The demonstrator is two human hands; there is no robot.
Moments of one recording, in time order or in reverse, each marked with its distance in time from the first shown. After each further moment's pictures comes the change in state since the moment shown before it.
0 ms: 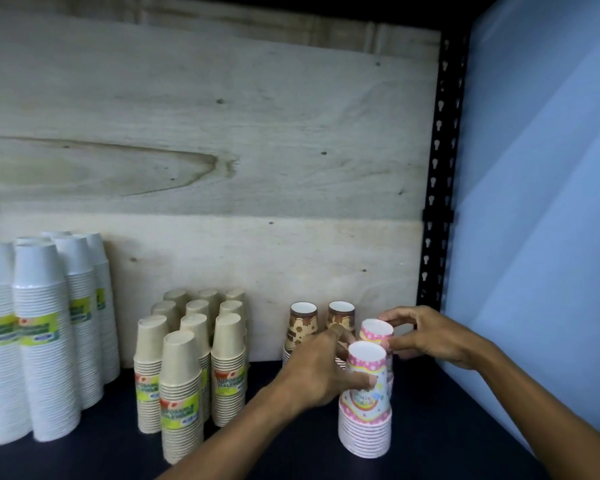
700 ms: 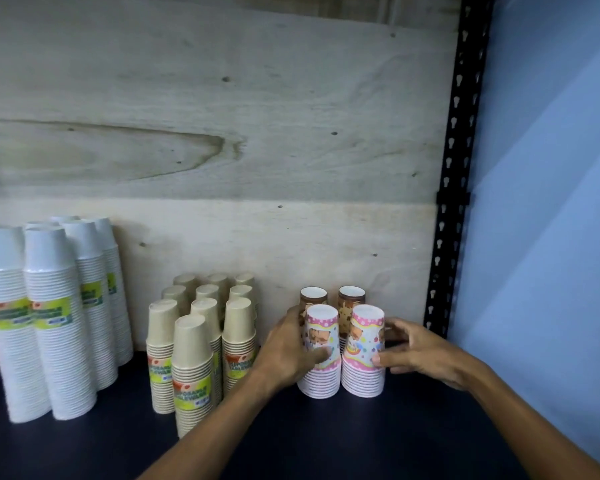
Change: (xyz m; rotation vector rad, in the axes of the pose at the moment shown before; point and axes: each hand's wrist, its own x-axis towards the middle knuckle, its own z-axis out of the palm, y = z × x) left_hand 0.007 -0.064 -0.011 -0.053 0.207 -0.108; right_hand 0.000 0.033 0.046 0.074 -0.078 0.048
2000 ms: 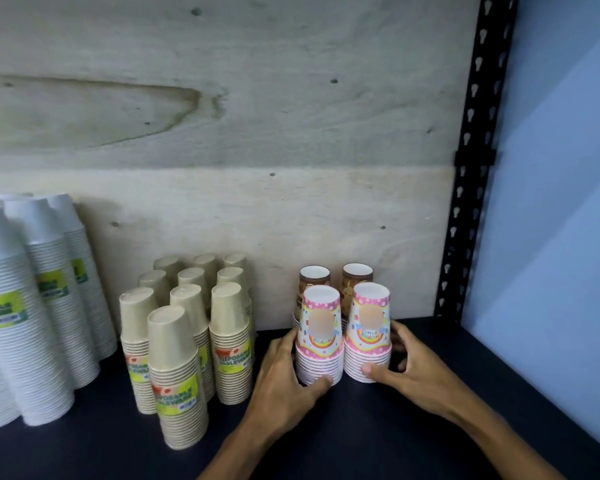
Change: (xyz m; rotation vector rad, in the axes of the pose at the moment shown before) left_hand -0.019 -0.075 0.055 -0.016 0.080 -0.007; right_hand 0.008 0.054 0.048 -0.160 0.225 -0.132
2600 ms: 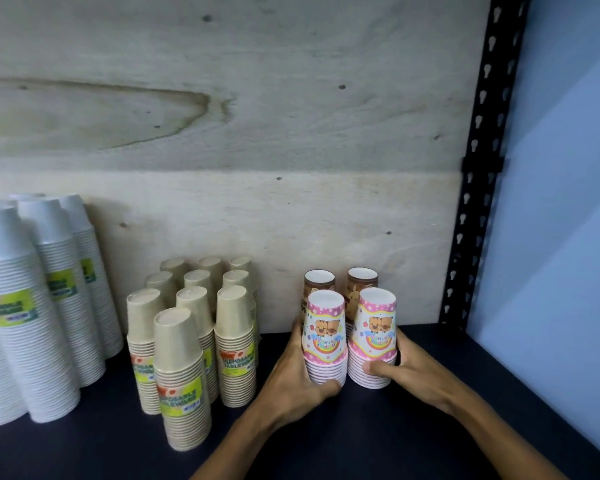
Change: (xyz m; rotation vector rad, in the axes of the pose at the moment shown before) left_hand 0.012 0.015 -0.005 -0.201 -0.202 0.009; right_hand 0.017 -0.011 -0.001 0.141 -0.142 0.051
